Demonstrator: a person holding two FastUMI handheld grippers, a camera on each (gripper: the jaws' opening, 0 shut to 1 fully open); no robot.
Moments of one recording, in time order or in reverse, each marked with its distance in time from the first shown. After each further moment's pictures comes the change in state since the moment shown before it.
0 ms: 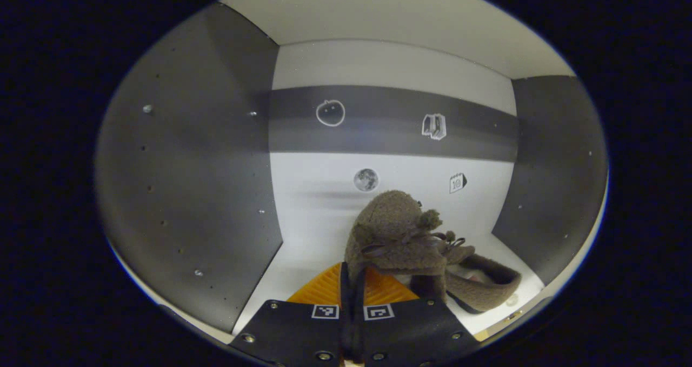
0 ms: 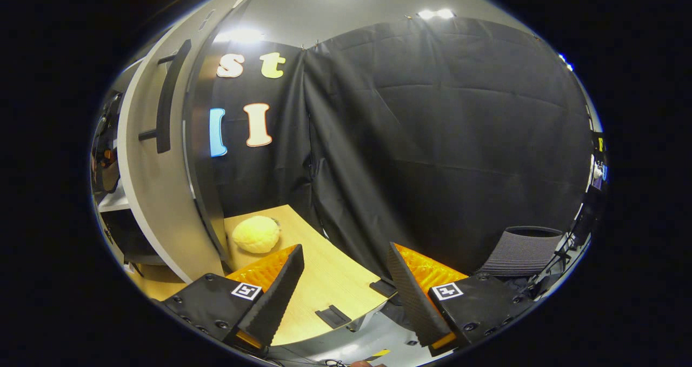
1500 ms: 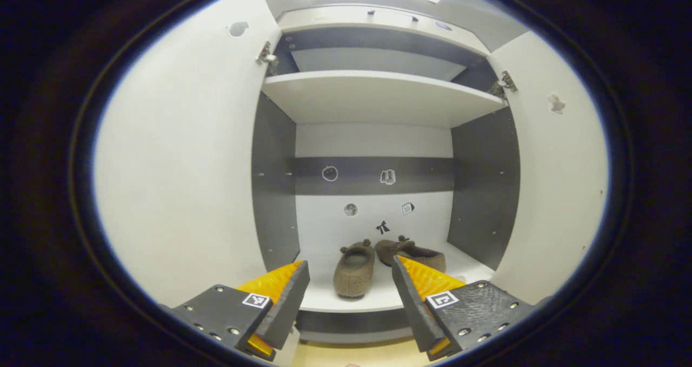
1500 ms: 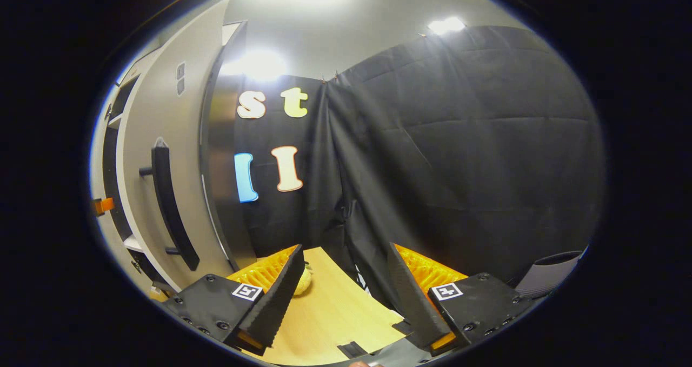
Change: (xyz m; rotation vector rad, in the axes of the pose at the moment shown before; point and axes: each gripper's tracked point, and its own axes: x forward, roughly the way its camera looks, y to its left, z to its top) left arm -0.247 -0.014 0.011 0.031 -0.304 -0.003; right arm 0.021 0.023 0.143 0.034 -0.181 0.249
